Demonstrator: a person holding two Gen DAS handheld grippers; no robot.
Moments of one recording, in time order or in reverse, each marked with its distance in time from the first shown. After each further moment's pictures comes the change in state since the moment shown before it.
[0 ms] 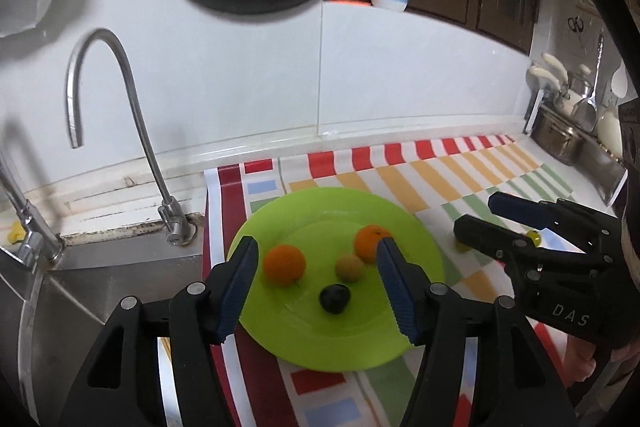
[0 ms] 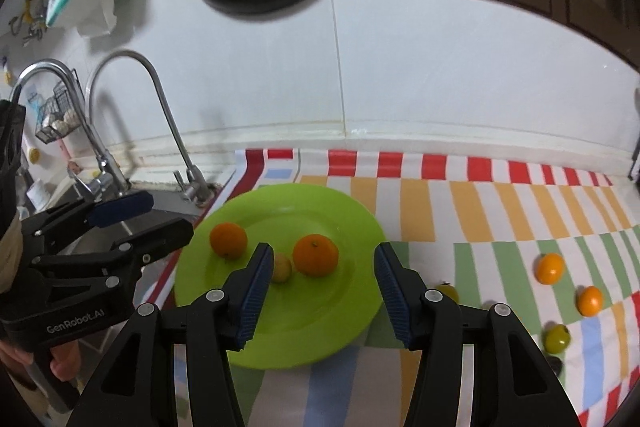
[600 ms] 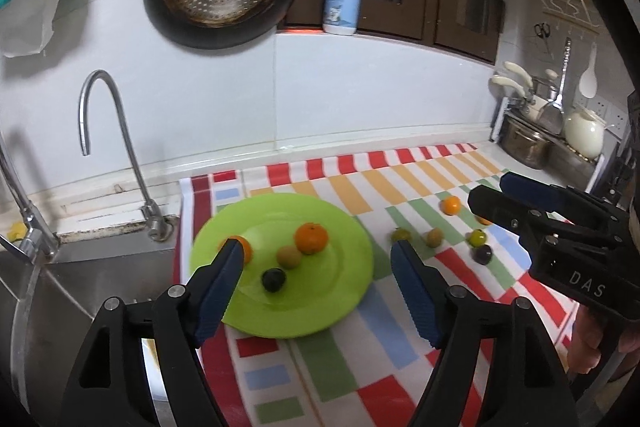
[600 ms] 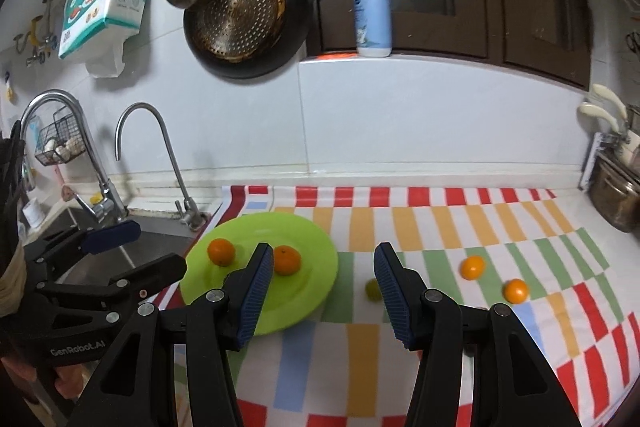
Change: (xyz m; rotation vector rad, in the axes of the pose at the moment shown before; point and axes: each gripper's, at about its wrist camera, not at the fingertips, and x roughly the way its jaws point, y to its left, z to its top) left arm -0.052 -0.052 -0.012 0.017 -0.057 -0.067; right arm -0.097 -0.014 -0.016 0.022 -0.126 -0.099
